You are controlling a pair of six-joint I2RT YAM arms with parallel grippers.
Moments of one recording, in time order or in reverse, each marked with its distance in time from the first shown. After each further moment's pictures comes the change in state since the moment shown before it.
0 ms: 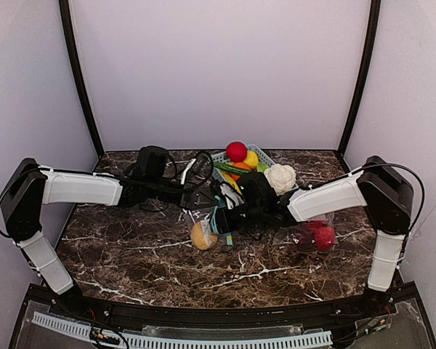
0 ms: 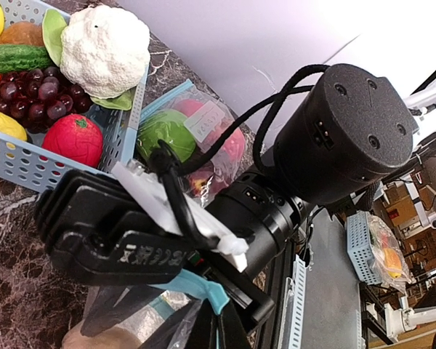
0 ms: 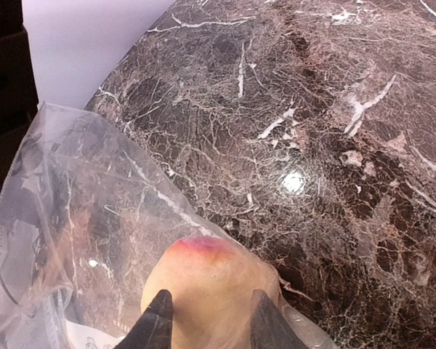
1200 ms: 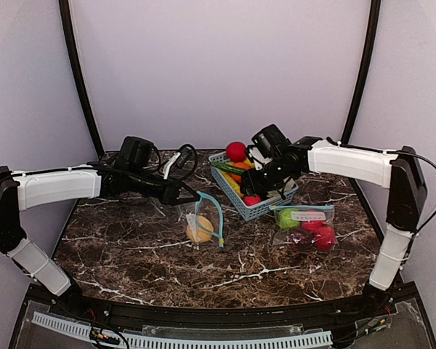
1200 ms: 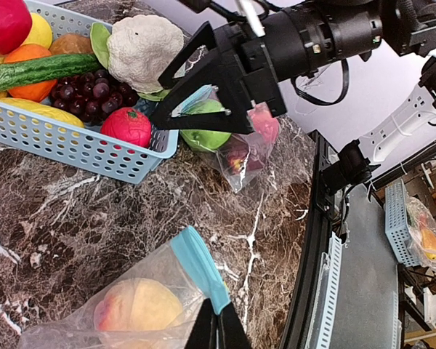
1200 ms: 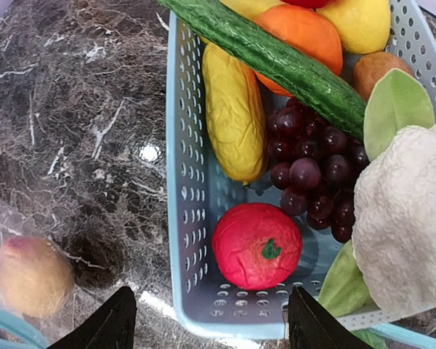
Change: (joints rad) left arm 0.071 -0.156 0.021 -0.324 -0.077 0.239; right arm -0.188 -0.106 0.380 -0.834 0.412 -0.123
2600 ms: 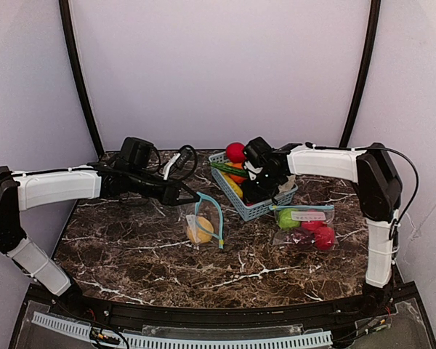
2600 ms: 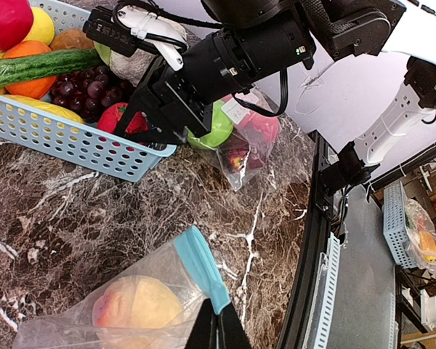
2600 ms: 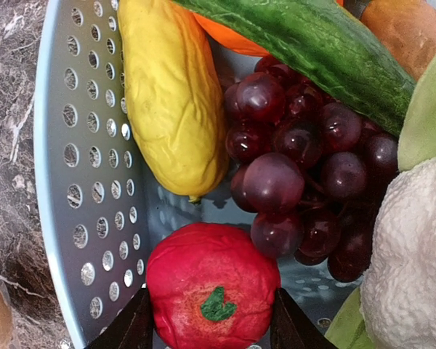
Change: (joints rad) left arm 0.000 0.000 -0.006 0.001 0.000 -0.015; right arm -0.032 0.248 0.125 -0.054 0.043 -0.005
